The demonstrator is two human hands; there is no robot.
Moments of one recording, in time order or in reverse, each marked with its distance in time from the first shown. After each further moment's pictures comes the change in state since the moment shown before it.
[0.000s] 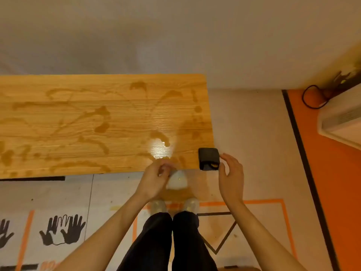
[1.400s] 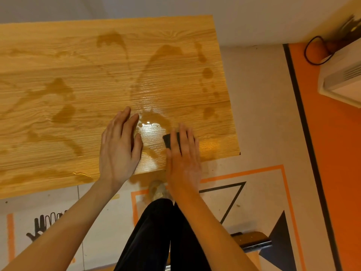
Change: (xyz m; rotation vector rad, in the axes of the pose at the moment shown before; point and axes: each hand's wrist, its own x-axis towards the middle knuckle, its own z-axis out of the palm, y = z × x) left_hand 0.090 -0.088 -0.058 0.628 0.319 0.367; right_hand -0.020 -0.023 0.181 -0.544 -0.031 -0.378
